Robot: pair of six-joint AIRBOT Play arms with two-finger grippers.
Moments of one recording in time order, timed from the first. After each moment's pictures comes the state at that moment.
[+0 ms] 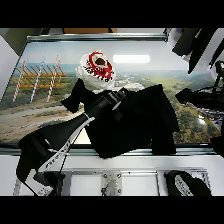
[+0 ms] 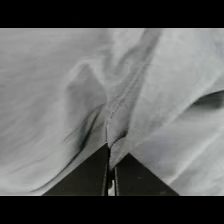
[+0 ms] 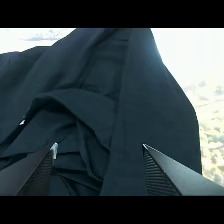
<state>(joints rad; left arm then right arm) -0.74 -1.75 1.52 1.75 -1.21 -1.73 -0.25 -0.90 1.01 -1.16 1.05 1.42</state>
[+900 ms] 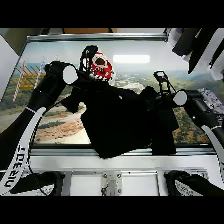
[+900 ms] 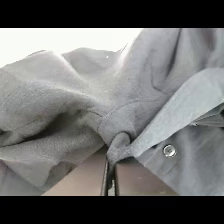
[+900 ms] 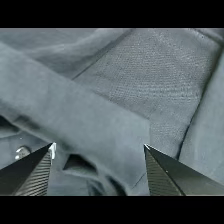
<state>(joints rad) -0.47 -1.42 1.55 1.38 -1.12 -1.70 0.18 -1.20 1.01 -1.31 0.89 1.38</state>
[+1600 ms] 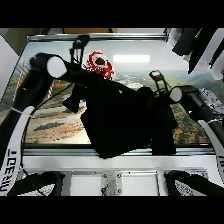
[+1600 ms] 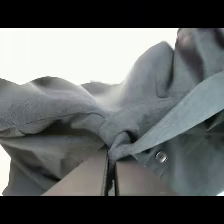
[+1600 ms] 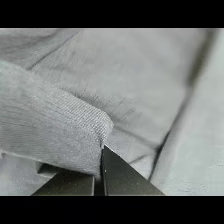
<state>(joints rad) -0.42 -1.36 1.65 1.36 -1.19 -1.68 0.19 -1.24 1.13 -1.41 0.97 1.36</state>
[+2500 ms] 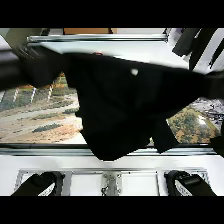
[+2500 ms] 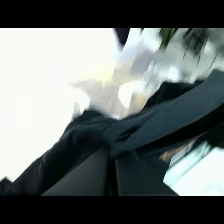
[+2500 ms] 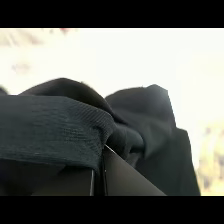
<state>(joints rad) -0.39 -0.93 1.64 1.16 -1.28 -1.70 0.18 -0.85 1.59 -1.41 1.55 1.72</state>
